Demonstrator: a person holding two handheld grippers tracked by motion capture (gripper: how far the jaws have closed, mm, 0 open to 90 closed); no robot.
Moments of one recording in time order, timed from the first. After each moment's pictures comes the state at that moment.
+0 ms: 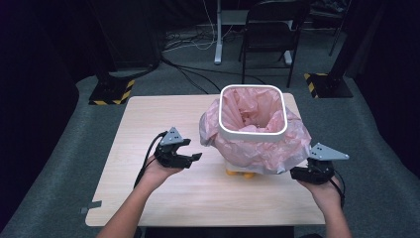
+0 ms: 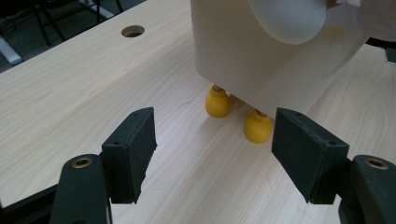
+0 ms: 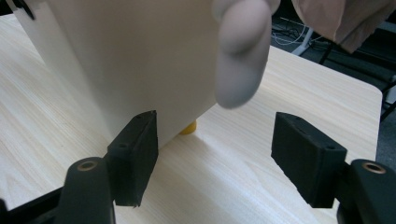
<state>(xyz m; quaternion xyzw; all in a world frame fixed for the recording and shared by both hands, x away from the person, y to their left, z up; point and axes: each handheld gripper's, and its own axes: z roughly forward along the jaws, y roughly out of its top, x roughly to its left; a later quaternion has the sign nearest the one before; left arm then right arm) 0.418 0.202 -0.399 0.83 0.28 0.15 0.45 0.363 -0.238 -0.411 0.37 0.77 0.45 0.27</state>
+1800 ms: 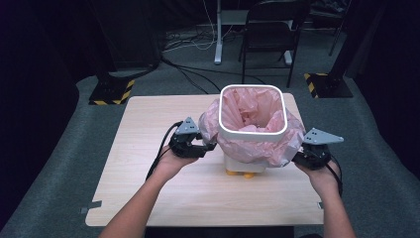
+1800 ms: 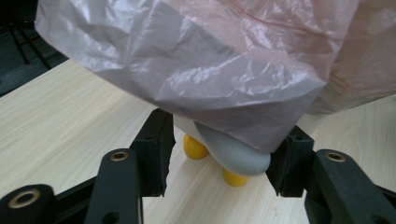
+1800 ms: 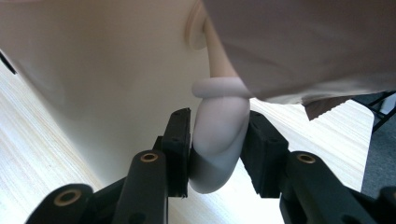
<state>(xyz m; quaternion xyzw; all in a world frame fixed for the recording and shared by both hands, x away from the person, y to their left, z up) 0.432 0.159 -0.374 0.84 0.25 0.13 0.47 0.390 -0.228 -0.382 0.35 0.78 0.44 0.27</state>
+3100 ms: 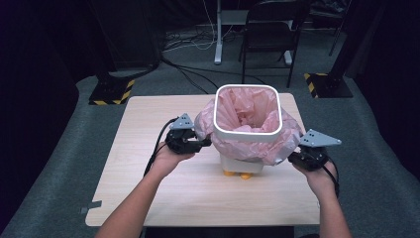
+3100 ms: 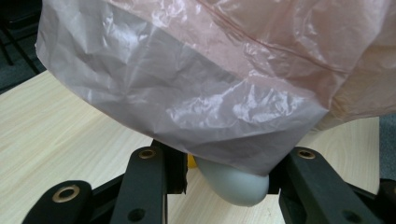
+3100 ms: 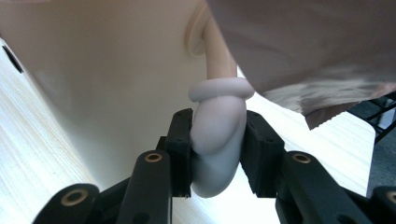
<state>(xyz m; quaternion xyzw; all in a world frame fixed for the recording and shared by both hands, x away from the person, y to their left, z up) 0.439 0.173 -0.366 0.83 0.25 0.11 0.49 0.385 -0.218 -0.381 0.33 0.78 0.45 0.28</state>
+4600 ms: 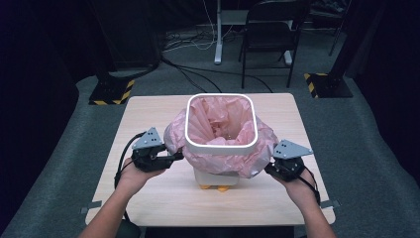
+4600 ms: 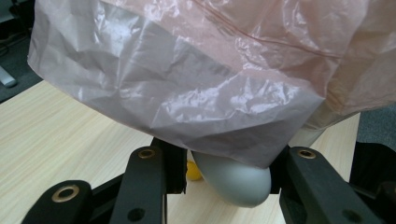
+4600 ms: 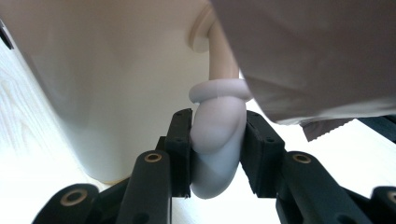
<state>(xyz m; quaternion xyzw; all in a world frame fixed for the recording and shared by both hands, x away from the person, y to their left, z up) 0.376 0.243 -0.352 0.83 0.24 0.15 0.48 0.356 -0.151 -0.374 0.28 0.81 0.44 0.27</state>
